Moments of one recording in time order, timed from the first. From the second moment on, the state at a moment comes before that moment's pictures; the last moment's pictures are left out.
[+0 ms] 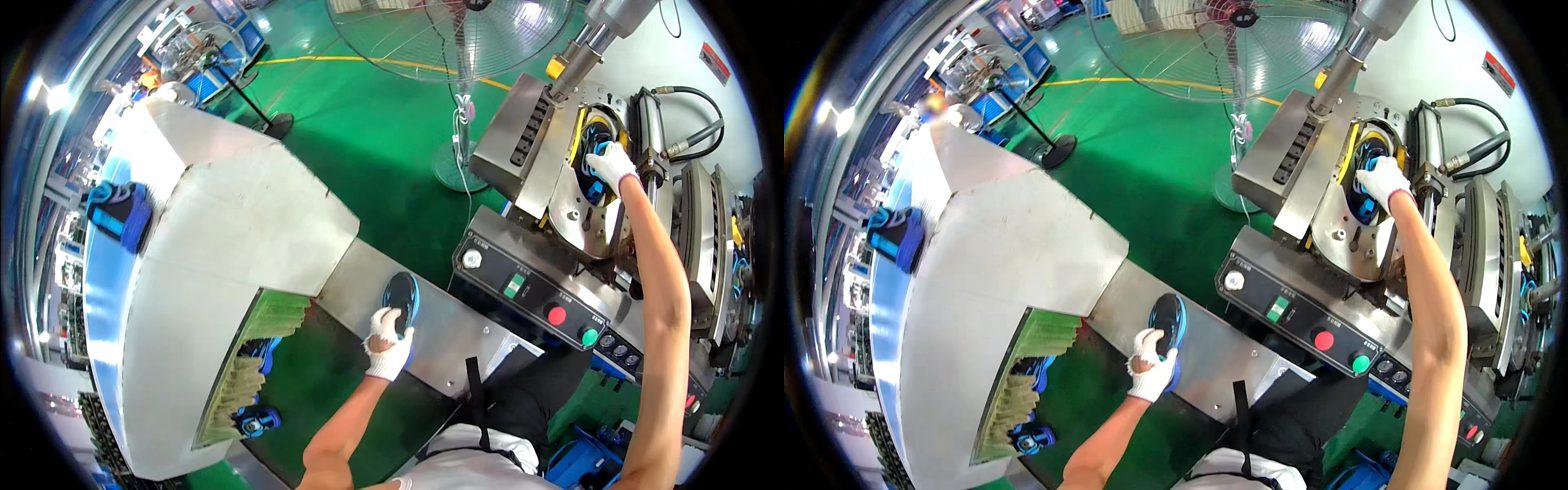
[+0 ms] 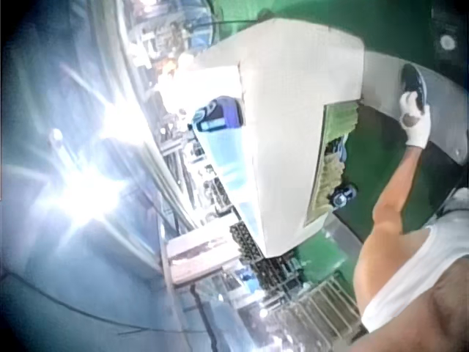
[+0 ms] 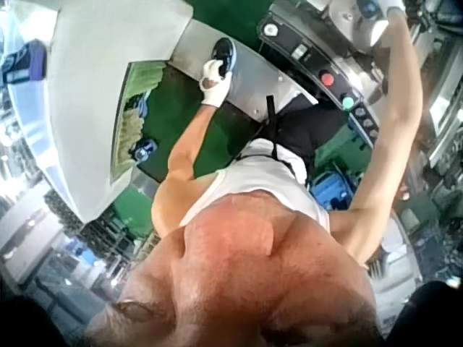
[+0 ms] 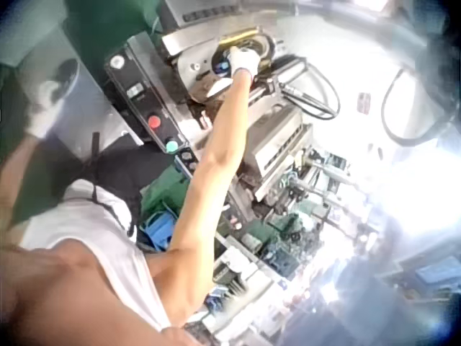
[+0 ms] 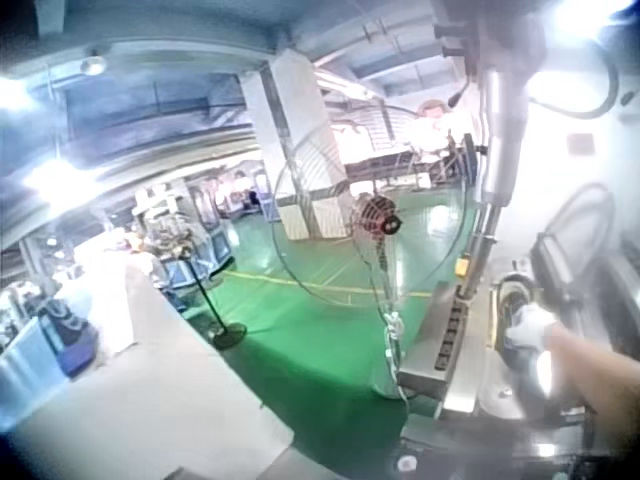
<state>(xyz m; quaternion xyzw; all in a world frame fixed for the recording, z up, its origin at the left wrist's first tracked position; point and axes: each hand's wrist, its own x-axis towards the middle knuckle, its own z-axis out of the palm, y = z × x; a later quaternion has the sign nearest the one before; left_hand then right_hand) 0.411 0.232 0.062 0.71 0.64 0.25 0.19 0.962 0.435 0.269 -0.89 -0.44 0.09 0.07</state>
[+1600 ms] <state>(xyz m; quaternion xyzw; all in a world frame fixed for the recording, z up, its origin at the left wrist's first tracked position) 0.800 -0.085 0.251 0.83 -0.34 0.10 0.43 0.882 -0.417 0.203 -0.59 0.13 -0.35 0.71</state>
